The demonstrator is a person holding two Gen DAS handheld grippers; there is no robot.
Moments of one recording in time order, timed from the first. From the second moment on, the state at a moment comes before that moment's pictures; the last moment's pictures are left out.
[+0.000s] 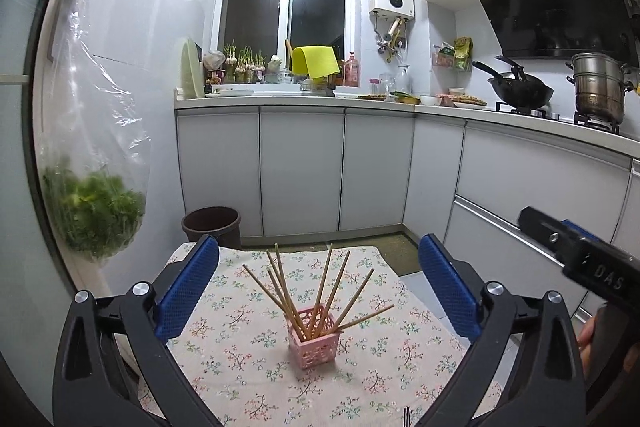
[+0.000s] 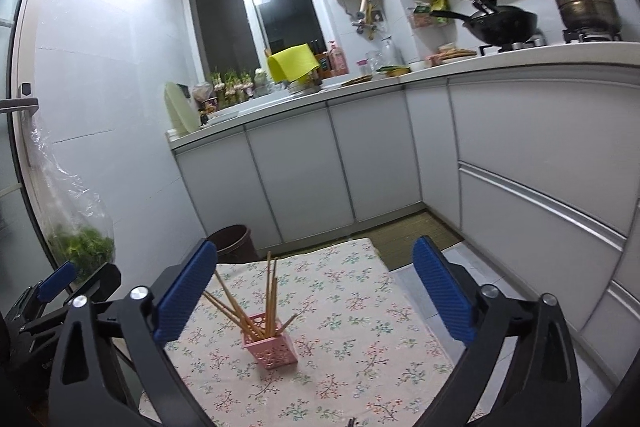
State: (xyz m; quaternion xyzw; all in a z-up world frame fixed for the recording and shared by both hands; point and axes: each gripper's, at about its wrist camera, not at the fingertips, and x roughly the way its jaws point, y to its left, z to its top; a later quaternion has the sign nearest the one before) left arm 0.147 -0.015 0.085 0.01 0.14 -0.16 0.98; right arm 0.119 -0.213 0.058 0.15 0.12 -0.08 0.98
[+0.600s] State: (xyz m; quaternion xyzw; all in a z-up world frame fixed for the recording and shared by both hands) left arm 0.174 -0.099 -0.085 0.15 0.50 -0.24 0.82; right arm 0.090 -0.290 -0.144 0.29 0.47 -0.12 0.82
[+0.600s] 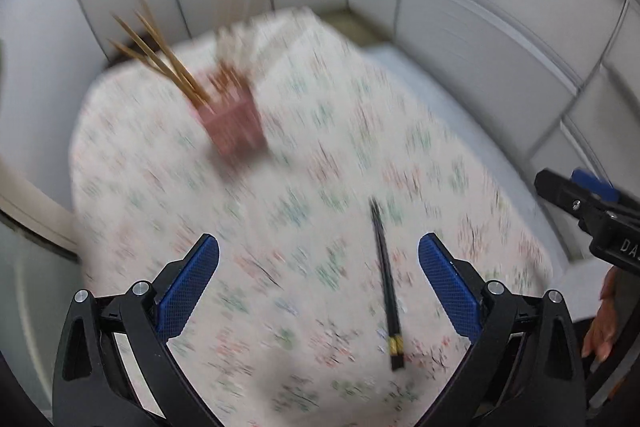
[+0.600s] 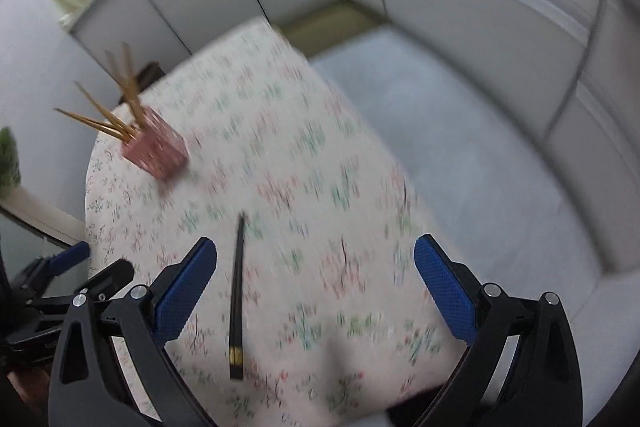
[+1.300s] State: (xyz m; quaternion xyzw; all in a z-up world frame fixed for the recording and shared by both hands) left arm 0.234 -0.147 -0.201 0.08 0.65 -0.19 0.73; right arm 0.093 -0.319 -0.181 0.37 0.50 -0.09 0.78
